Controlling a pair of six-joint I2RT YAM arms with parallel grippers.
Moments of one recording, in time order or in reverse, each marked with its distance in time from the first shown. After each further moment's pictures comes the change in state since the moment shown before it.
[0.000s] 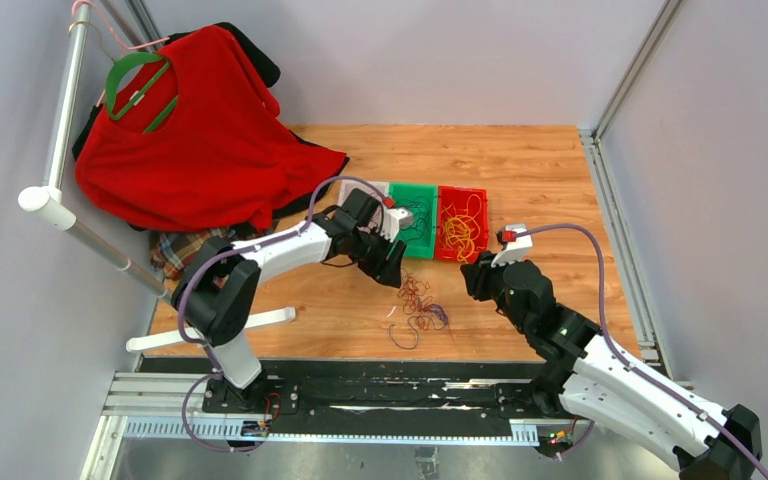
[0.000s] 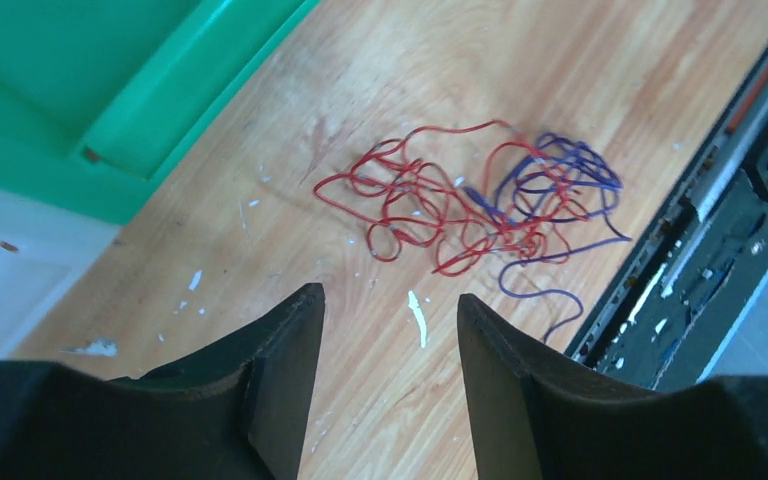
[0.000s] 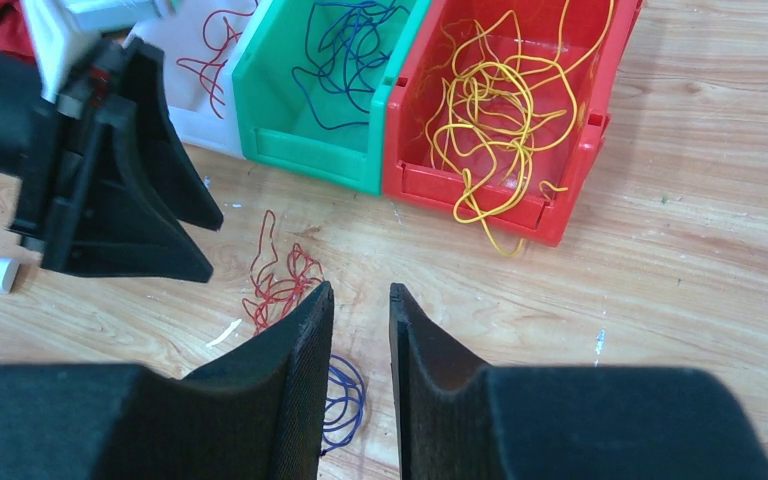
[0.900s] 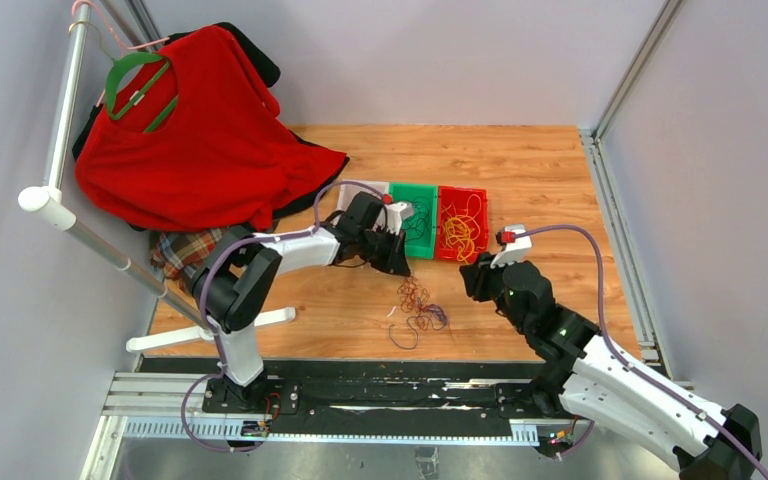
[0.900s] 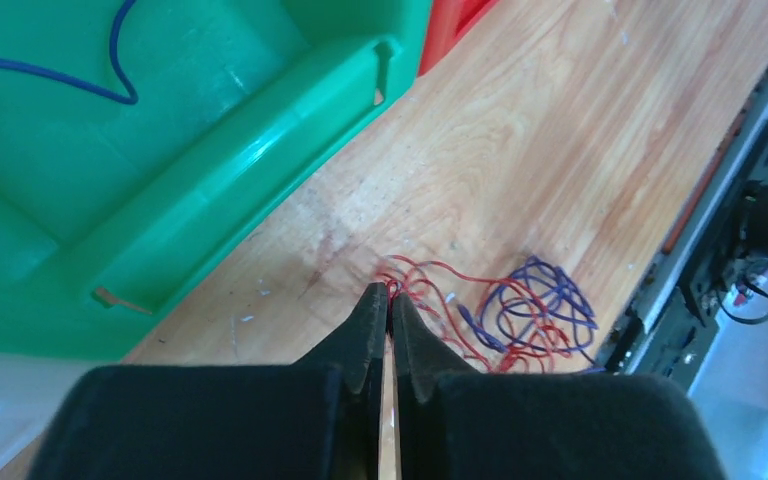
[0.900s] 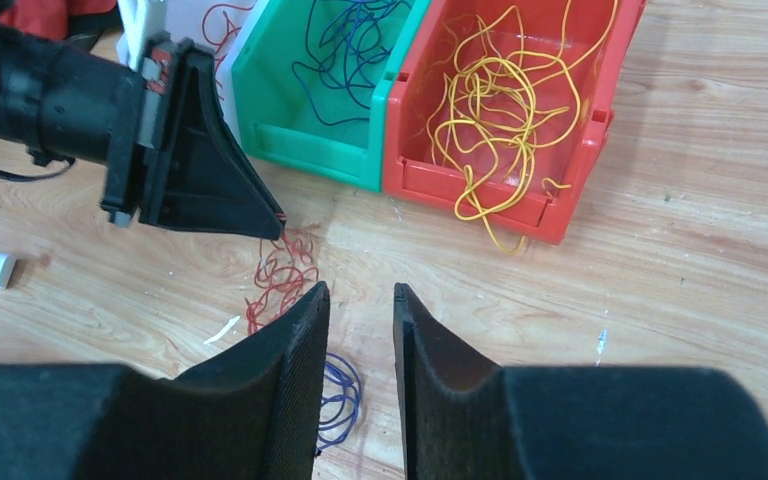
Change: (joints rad) left arm 0.008 0.131 -0.086 0.370 0.010 -0.289; right arm 0.000 -0.003 -0.010 0.007 -0.004 -0.001
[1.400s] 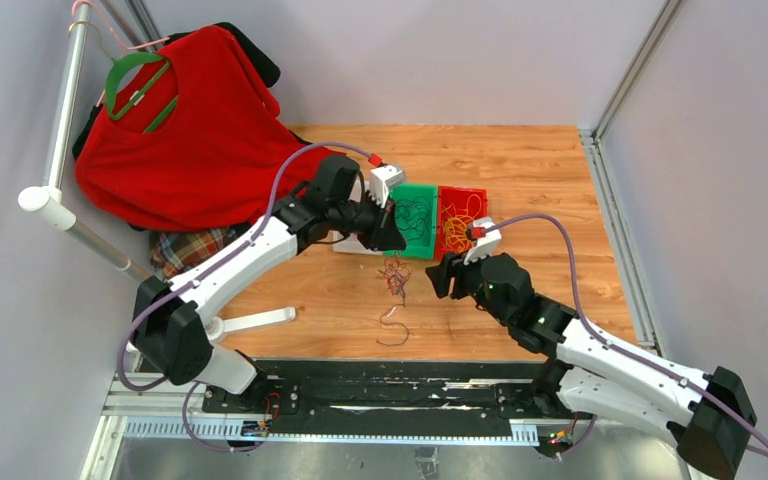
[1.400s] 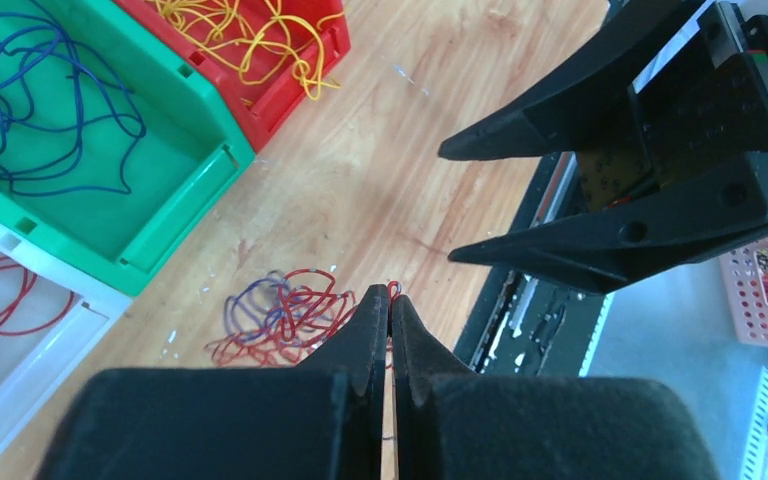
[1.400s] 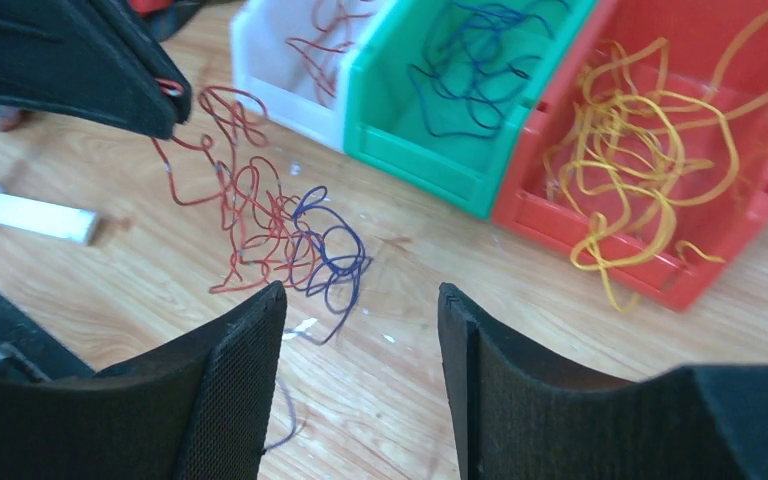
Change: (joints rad) left arm 0.006 -0.357 0.195 -0.361 0.072 0.143; right arm 0.075 0.167 0.045 0.129 -0.085 -0.029
